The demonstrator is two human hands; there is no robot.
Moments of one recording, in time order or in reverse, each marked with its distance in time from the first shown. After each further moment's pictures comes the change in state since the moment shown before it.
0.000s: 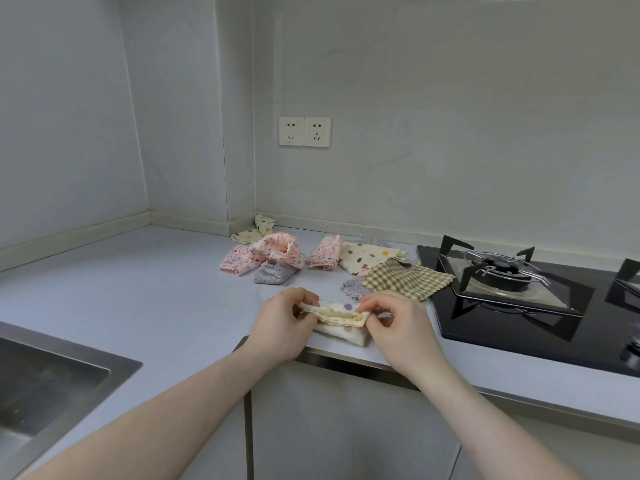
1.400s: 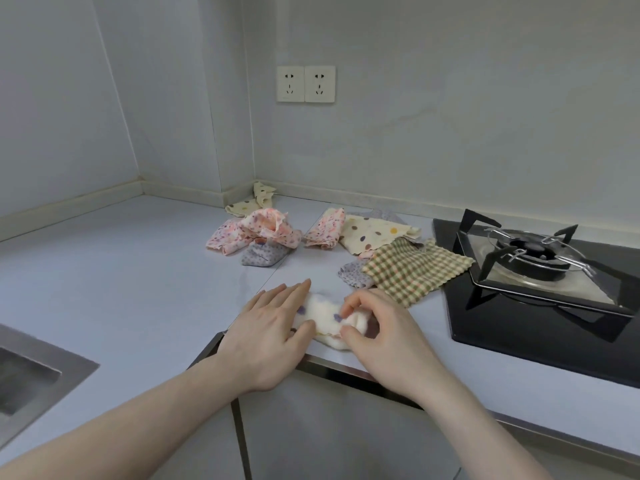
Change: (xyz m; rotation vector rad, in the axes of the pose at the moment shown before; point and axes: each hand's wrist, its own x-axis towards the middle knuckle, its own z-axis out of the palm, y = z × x) left_hand -0.010 0.018 0.001 0.575 -0.230 0.076; right_hand 0.002 -0.007 -0.008 0.031 -0.299 0.148
